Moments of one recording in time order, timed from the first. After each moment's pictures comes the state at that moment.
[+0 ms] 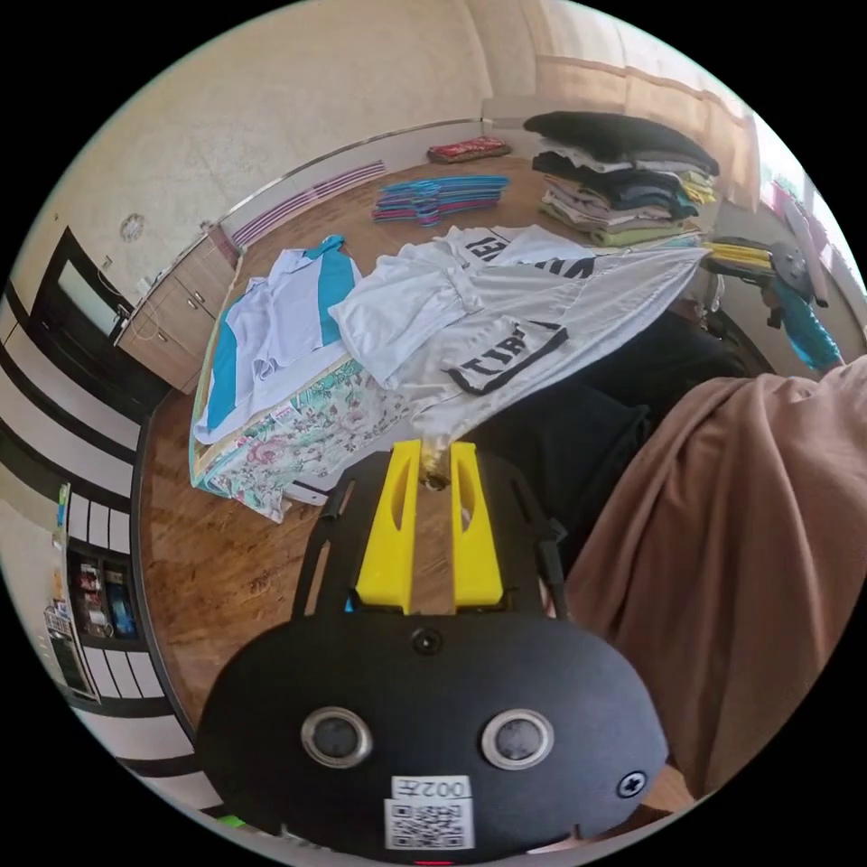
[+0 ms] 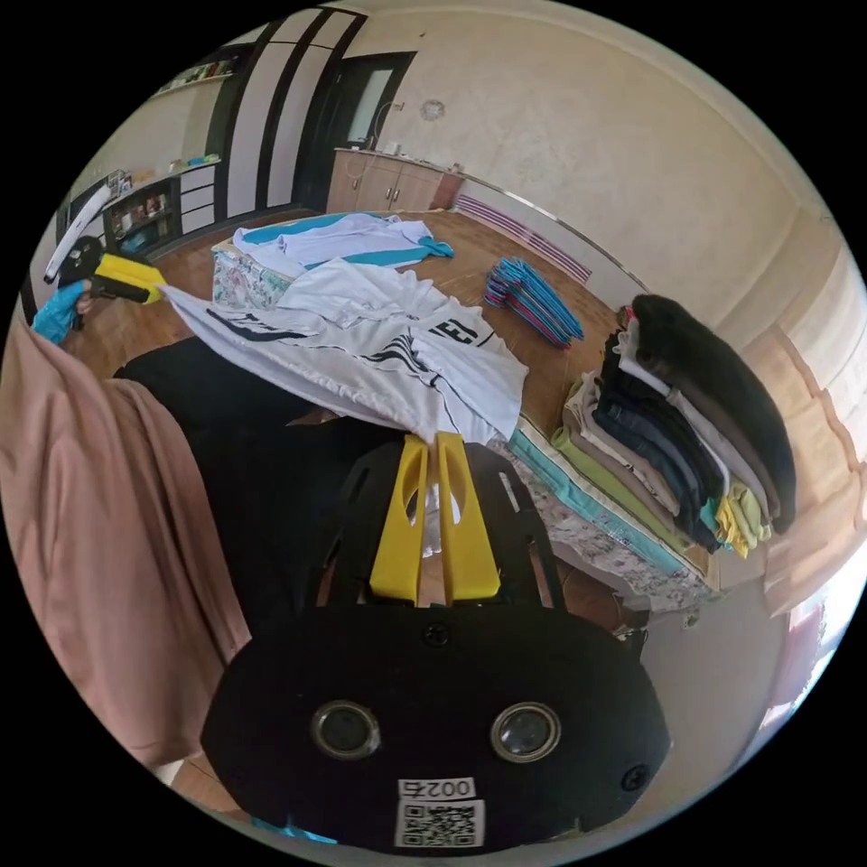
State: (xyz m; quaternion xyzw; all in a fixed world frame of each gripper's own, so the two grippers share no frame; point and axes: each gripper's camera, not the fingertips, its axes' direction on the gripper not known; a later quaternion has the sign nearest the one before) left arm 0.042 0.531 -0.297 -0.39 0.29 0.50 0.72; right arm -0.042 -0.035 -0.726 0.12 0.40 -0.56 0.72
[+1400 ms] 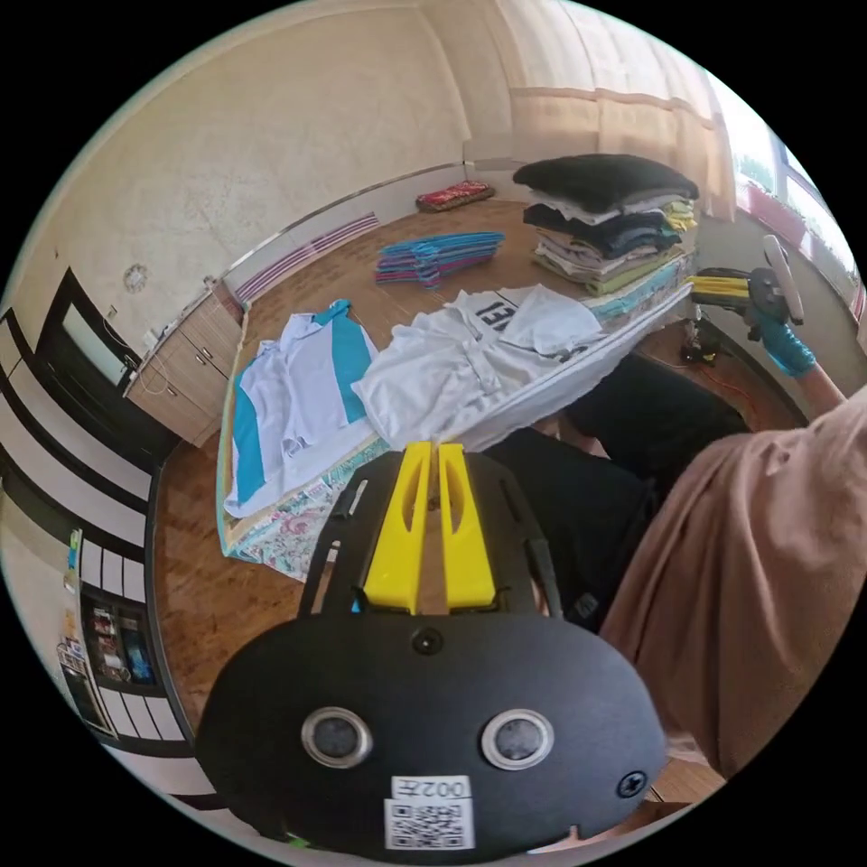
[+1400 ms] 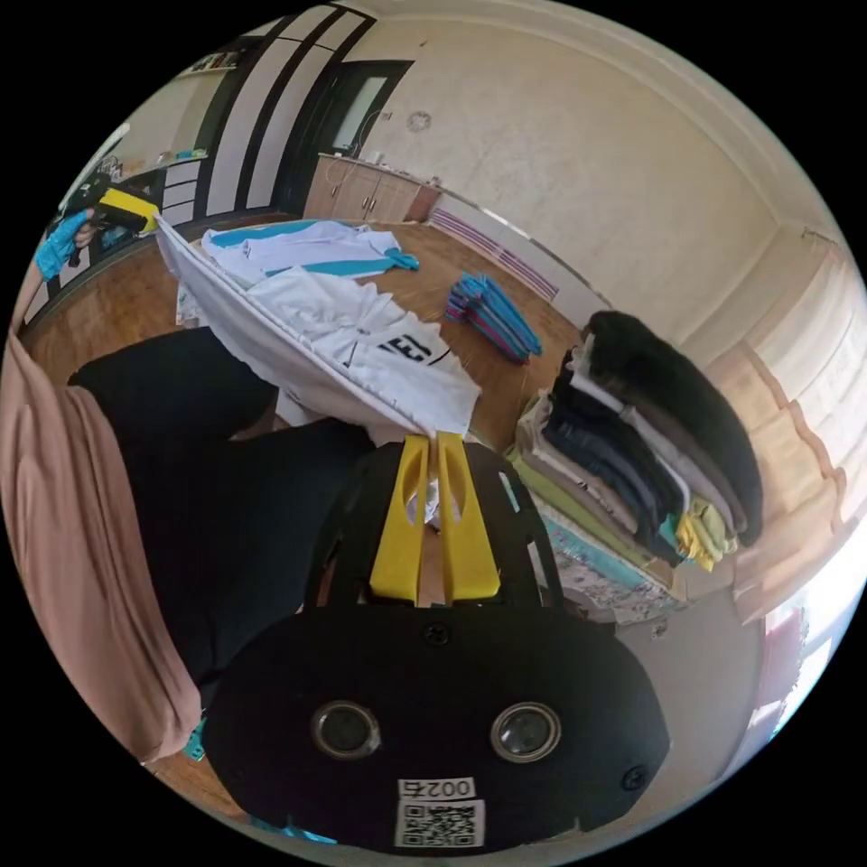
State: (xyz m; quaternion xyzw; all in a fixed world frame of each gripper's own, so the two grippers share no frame) left arm 0.157 0.441 -0.225 -0.32 0.32 0.51 0.73; right arm -0.078 -0.170 -0.727 0.17 0.43 -0.57 0.68
